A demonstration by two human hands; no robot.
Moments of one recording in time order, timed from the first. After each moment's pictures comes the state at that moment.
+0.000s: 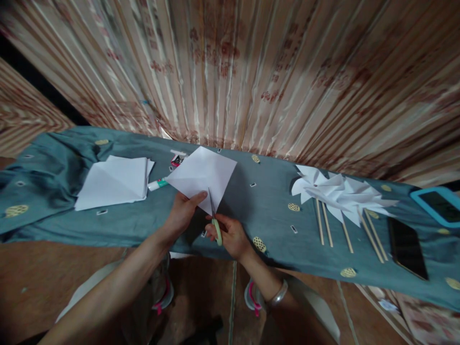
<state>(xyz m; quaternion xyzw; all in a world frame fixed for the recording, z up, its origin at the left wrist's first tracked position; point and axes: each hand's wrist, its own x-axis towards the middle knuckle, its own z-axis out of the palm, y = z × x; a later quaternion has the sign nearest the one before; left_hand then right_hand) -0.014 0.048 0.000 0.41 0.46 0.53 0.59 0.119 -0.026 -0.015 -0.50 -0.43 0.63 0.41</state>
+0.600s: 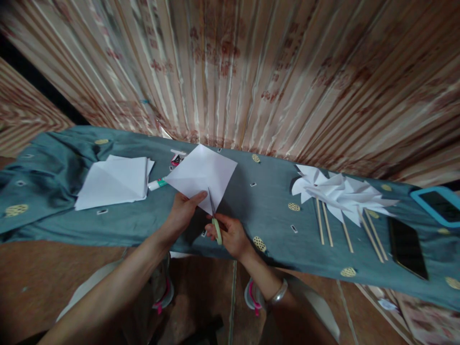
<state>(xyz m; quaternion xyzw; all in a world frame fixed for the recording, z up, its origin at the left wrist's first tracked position) -0.014 0.047 -0.002 0.41 0.47 0.52 0.58 0.118 -0.025 -0.013 -0.51 -0.40 0.64 0.41</state>
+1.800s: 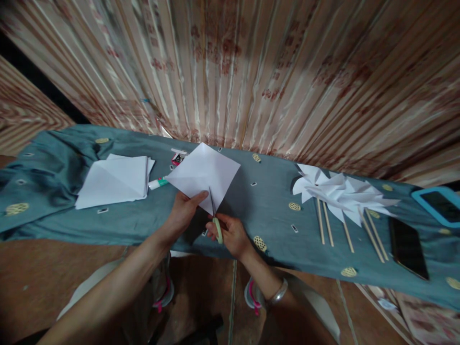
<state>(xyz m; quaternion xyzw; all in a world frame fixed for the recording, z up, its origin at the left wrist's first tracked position) -0.015 0.047 -0.002 0.42 0.48 0.52 0.57 0.117 -0.026 -0.014 -0.51 -0.42 0.63 0.41</state>
